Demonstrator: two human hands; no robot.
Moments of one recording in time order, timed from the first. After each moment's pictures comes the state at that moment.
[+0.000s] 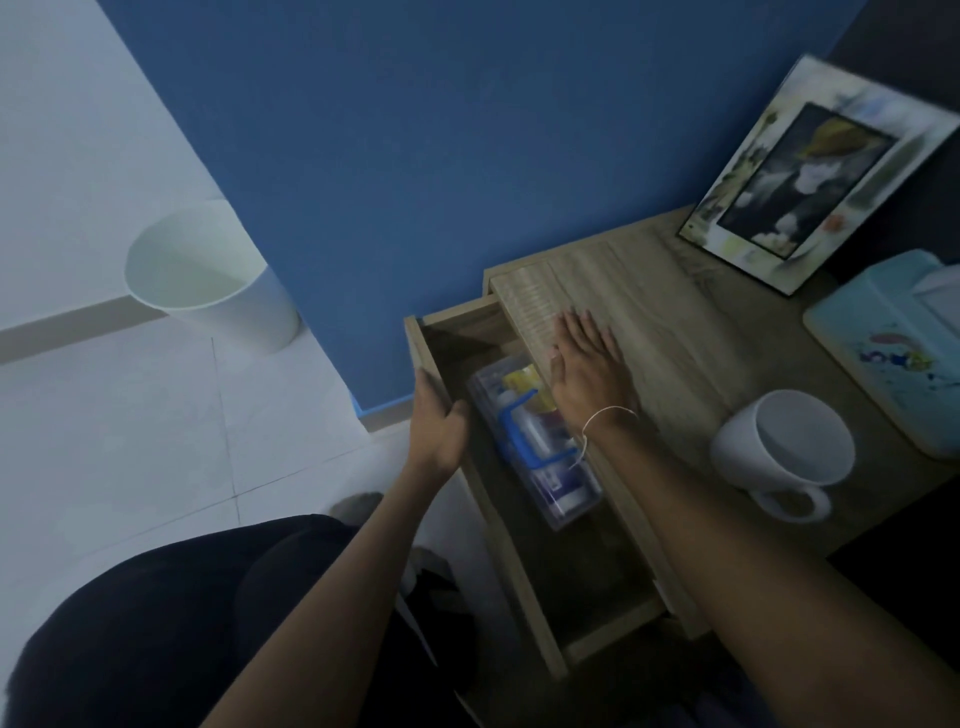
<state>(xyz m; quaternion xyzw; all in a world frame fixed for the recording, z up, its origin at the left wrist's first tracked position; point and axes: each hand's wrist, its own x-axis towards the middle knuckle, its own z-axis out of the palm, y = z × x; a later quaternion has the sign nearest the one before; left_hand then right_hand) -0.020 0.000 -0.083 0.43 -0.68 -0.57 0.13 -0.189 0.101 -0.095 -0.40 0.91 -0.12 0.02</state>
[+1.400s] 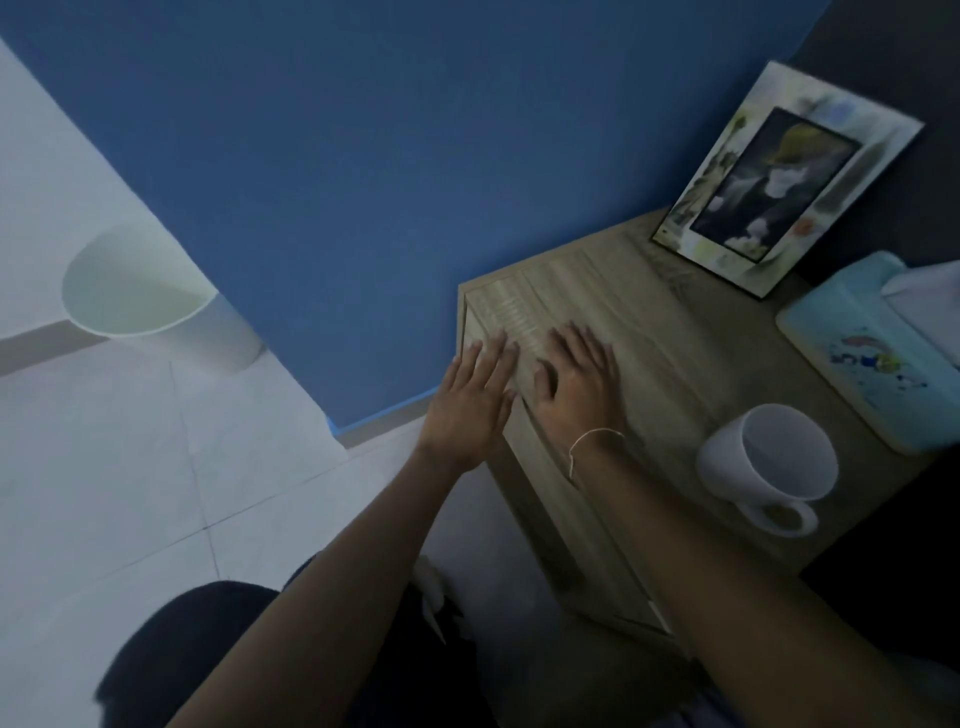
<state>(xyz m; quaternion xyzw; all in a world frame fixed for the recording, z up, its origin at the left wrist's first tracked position) -0.077 -0.014 -0.093 0.13 -0.97 -0.20 0.01 -0.186 0.102 -0.091 -0.33 0.93 -0.14 -0.02</state>
